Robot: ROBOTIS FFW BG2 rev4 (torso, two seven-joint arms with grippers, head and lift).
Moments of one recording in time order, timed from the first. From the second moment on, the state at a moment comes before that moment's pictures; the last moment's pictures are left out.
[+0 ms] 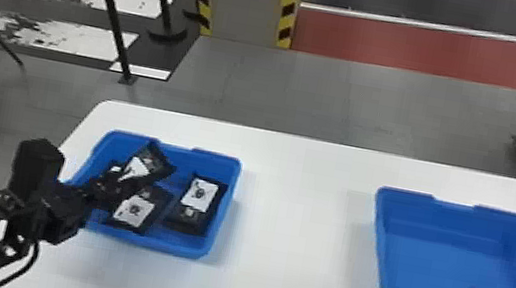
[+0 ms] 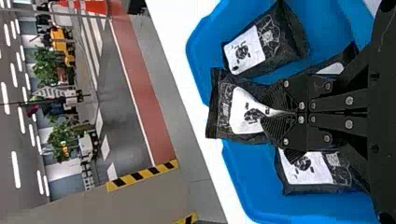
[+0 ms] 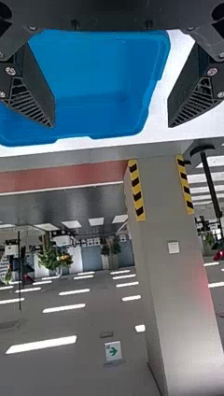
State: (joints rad) left arm 0.28 0.09 0.37 -1.96 -0.30 0.36 -0.76; right arm 0.80 0.00 -0.13 -2.22 -0.21 -0.01 0.20
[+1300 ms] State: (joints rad) left arm 0.11 0.08 -0.06 -1.76 0.01 0.18 -0.83; right arm 0.33 -0.03 0.04 -1.99 -0.42 0.27 0.46
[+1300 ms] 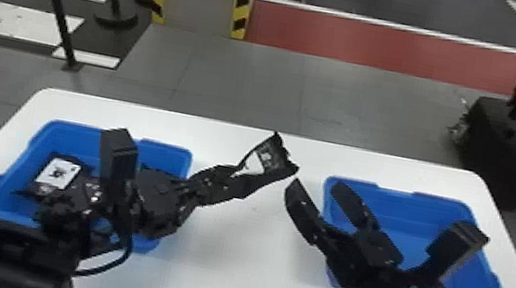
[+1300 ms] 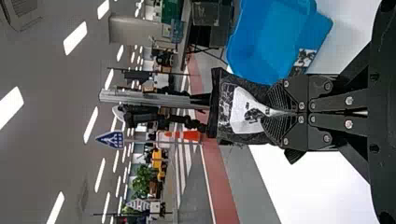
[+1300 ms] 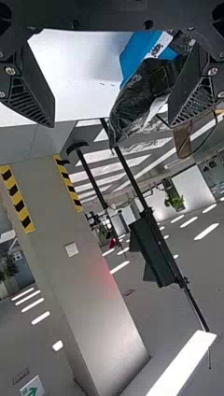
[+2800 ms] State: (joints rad) left arm 0.06 0.08 -0.10 -1.68 0.06 0.18 -0.84; right arm 0.13 -0.02 0.08 -1.73 -0.48 0.27 0.54
